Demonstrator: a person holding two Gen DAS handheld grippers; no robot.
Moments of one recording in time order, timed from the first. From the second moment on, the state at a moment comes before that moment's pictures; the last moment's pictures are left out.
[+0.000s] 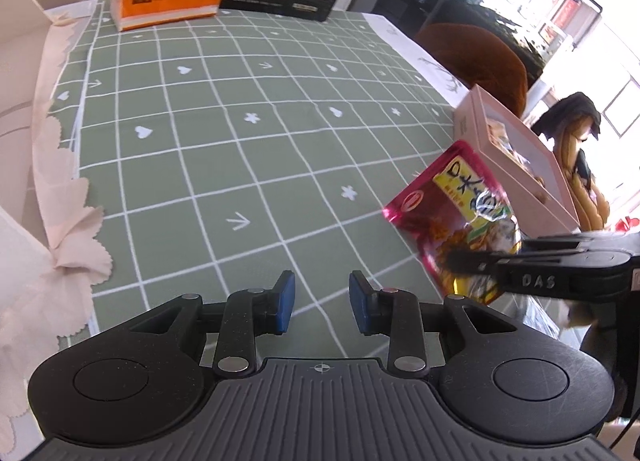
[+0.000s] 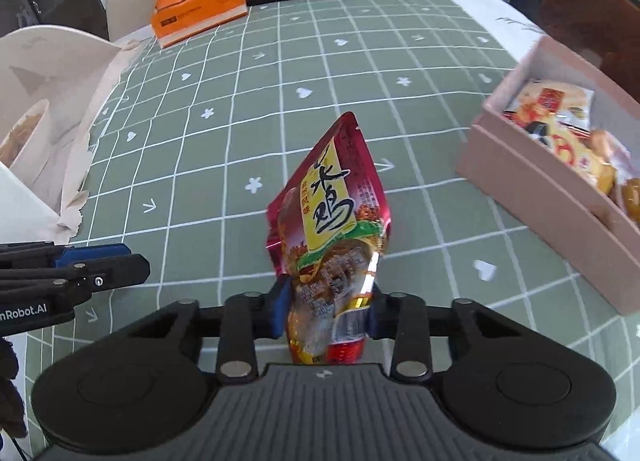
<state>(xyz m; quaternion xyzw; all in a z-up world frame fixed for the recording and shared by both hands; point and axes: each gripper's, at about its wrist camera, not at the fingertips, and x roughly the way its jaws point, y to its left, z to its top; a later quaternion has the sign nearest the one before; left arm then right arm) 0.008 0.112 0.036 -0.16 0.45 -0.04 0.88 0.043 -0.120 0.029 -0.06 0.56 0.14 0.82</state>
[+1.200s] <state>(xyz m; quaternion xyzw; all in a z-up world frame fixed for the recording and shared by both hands) -0.025 0.034 0.041 -0.11 0.46 -0.12 0.87 -0.048 -0.193 0.024 0.05 0.56 0.14 0.81</state>
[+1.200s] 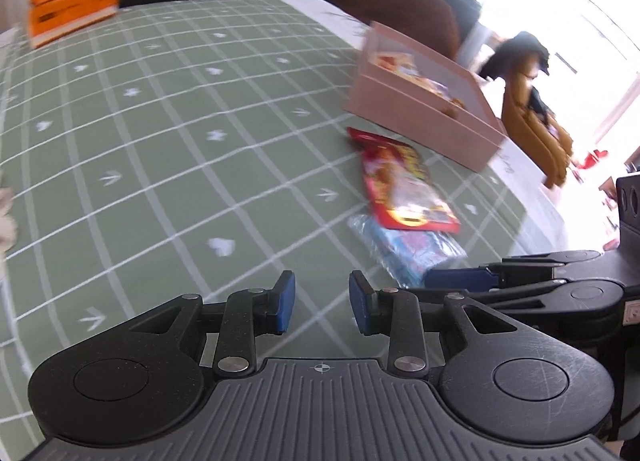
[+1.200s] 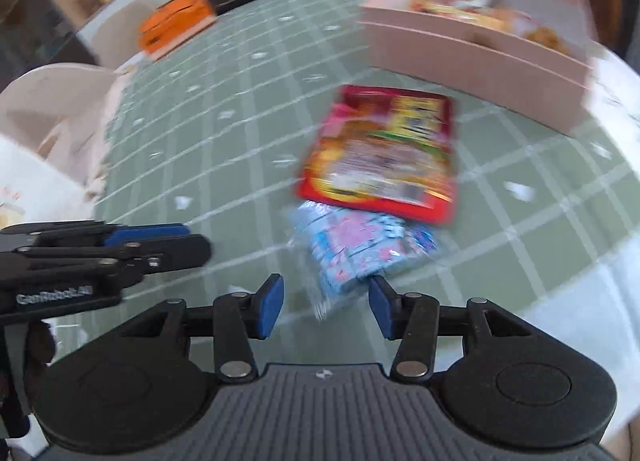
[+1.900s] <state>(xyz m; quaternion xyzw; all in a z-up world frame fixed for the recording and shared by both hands) -0.002 0.037 0.048 -0.13 0.44 -0.15 0.88 -0.030 -0.240 0.025 0.14 0.56 0.04 0.81</state>
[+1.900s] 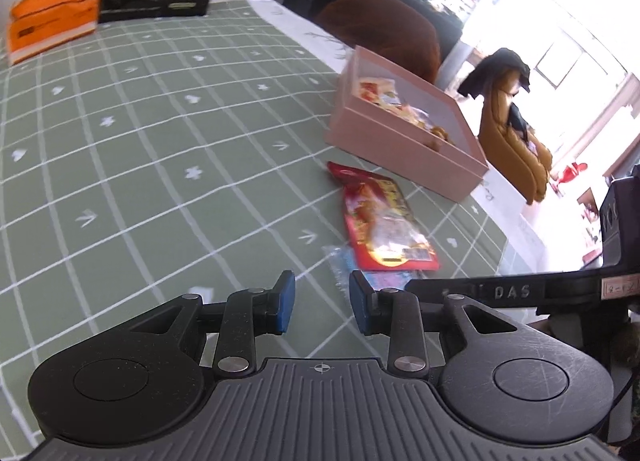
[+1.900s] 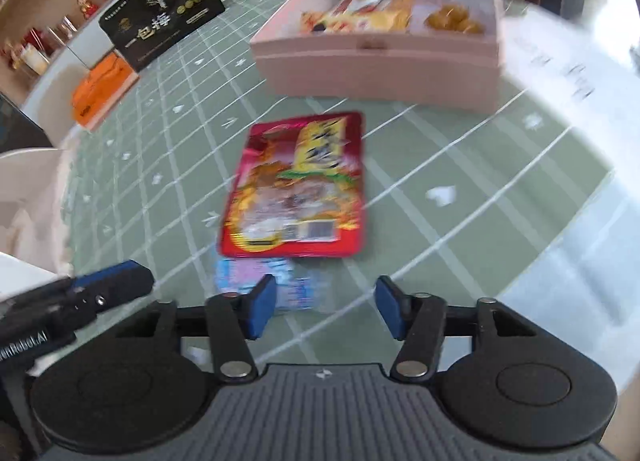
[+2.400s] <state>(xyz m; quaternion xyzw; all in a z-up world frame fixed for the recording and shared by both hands) -0.001 0.058 0.041 -0.17 0.47 -0.11 0.86 -0.025 -0.163 0.030 0.04 0.57 0.14 0.81</state>
